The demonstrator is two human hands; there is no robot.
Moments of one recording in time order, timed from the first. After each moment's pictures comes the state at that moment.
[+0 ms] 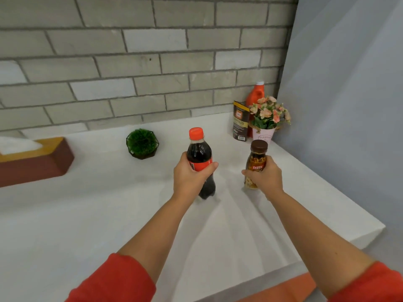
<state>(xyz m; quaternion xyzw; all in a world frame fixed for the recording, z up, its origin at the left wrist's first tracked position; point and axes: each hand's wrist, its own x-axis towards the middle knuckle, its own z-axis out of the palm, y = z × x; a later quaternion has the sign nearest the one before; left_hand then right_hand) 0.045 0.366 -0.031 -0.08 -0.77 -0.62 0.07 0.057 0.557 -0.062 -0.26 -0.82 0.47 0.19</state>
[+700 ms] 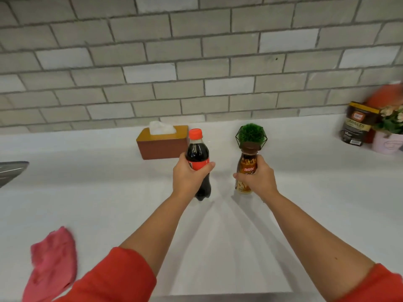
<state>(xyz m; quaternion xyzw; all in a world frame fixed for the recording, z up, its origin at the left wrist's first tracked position) 0.060 0.018 -0.023 0.03 -0.80 -0.57 0.17 0.038 0.196 -0.052 -0.06 -0.86 0.50 0.11</state>
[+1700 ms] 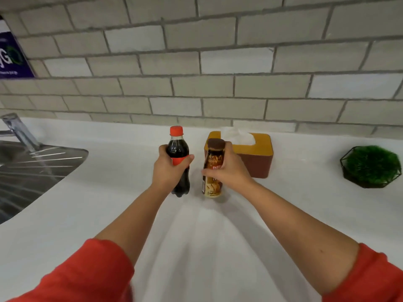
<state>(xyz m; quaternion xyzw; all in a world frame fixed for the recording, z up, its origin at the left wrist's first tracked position) -0.070 -0.247 -0.027 0.18 -0.82 -0.50 0.22 -0.116 -0.095 -0.030 0.18 -0.86 0.48 -0.01</state>
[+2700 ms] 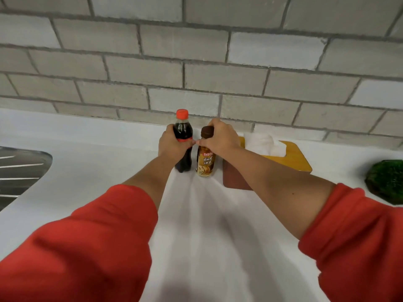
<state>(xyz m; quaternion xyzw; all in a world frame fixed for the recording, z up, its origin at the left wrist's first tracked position) -0.234 -0.355 -0.050 0.14 -0.84 -0.49 0.17 -0.245 -0.228 -0.013 0.11 -0.95 0.27 0.08</state>
